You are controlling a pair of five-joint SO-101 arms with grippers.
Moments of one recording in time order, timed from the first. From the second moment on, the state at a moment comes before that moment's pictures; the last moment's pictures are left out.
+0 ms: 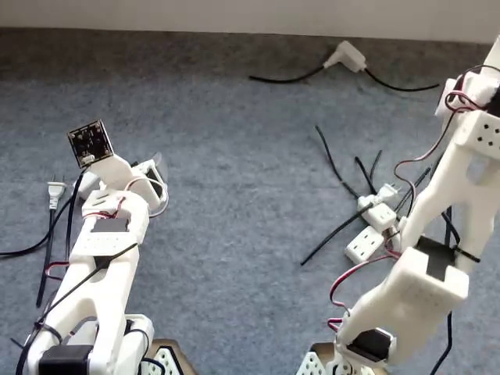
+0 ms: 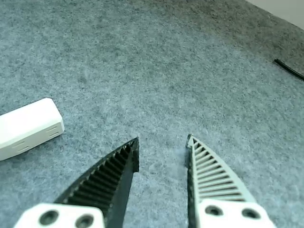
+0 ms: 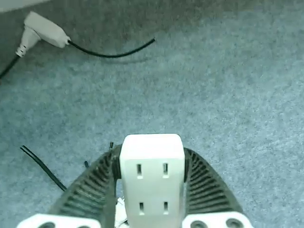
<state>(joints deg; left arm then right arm) -8.4 -30.0 67.1 6.7 23.3 20.8 18.9 -50.4 86.3 7.3</state>
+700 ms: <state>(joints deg) -8.4 -30.0 67.1 6.7 23.3 -4.1 5.5 -41.8 98.7 -28.8</state>
